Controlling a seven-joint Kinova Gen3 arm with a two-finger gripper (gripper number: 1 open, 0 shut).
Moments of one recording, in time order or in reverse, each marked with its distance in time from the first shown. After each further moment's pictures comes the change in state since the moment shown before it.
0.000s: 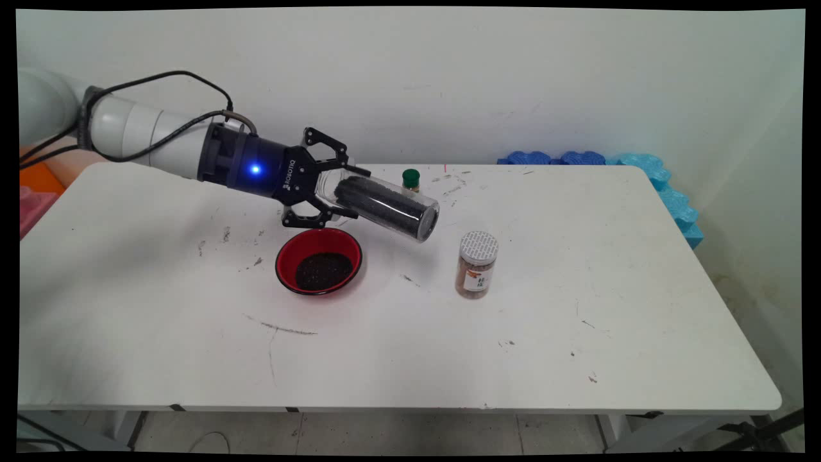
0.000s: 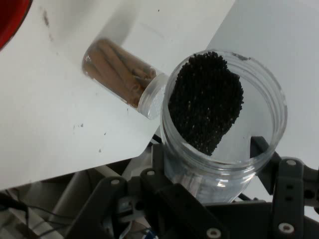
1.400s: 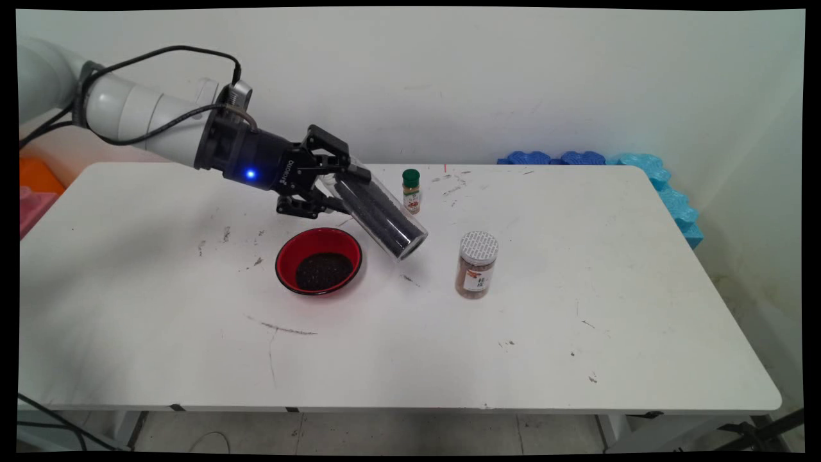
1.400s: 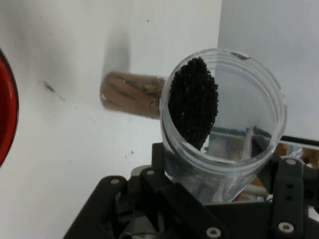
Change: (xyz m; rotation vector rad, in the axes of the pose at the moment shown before) arm -0.008 0.020 -0.004 0.075 0.003 0.504
